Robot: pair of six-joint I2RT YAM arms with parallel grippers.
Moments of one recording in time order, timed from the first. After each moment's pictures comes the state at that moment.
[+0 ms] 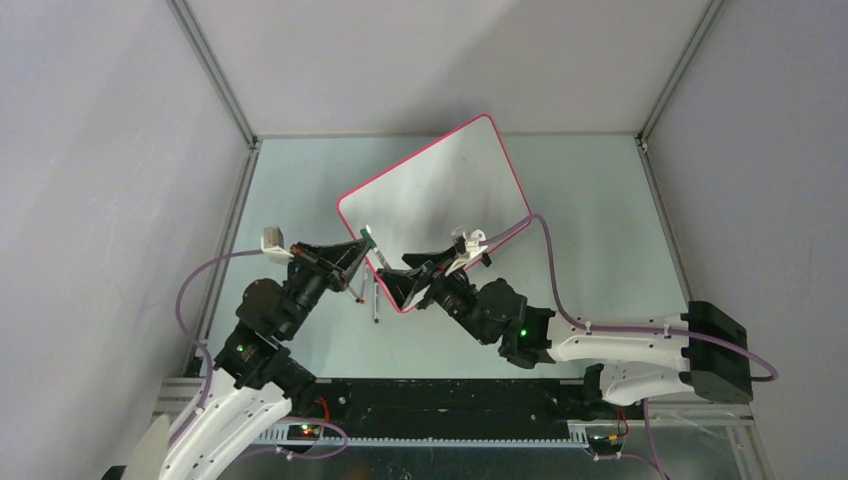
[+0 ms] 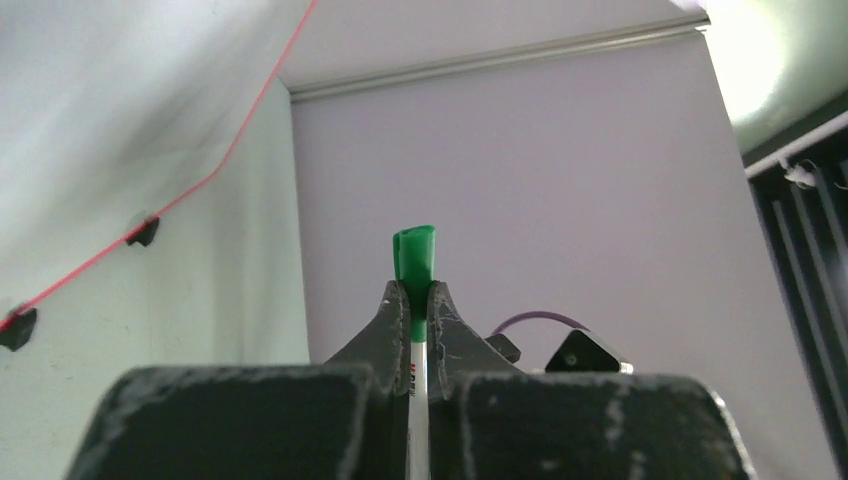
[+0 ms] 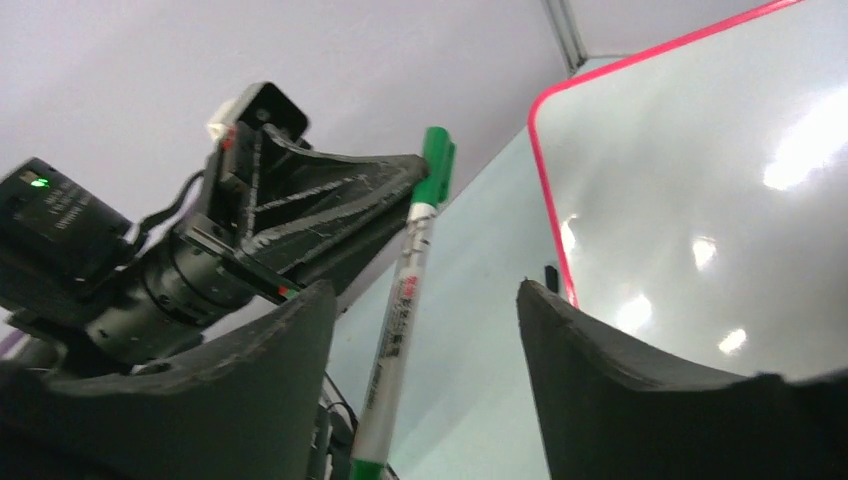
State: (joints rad) left arm -0.59 0.40 0.49 0.00 -0.07 -1.43; right arm 1.33 1.27 0.79 0.67 0.50 0.45
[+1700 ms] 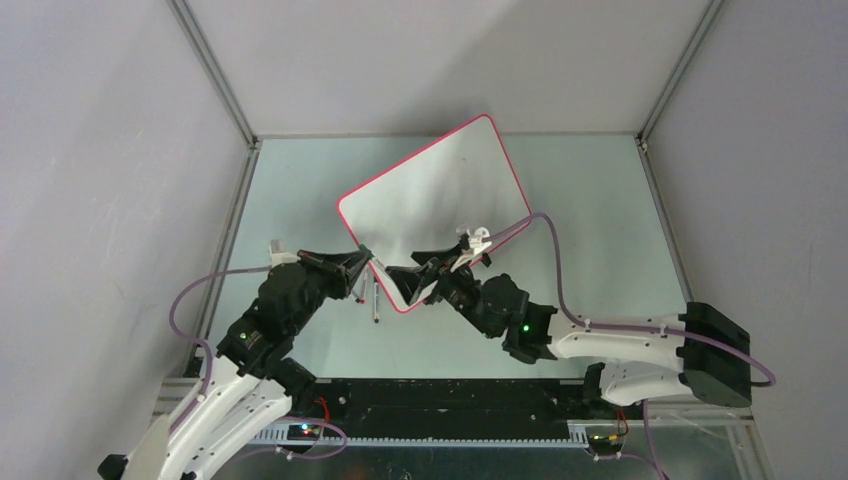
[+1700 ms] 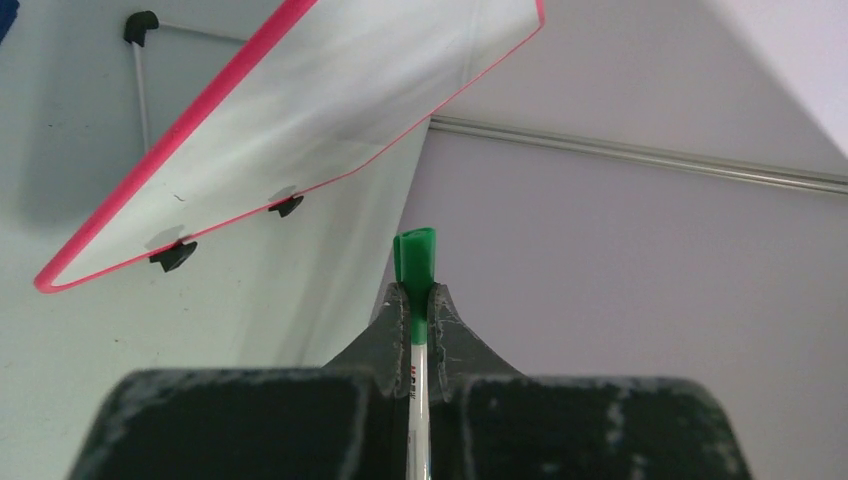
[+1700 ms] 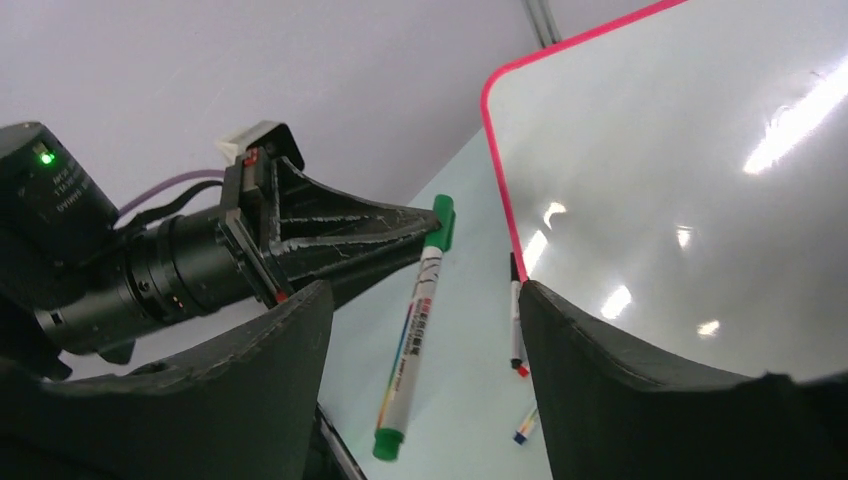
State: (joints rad) left arm -0.59 0.50 0.57 -0.38 -0.20 -1.60; right arm 1.25 1.23 0.70 0.66 0.45 0.44
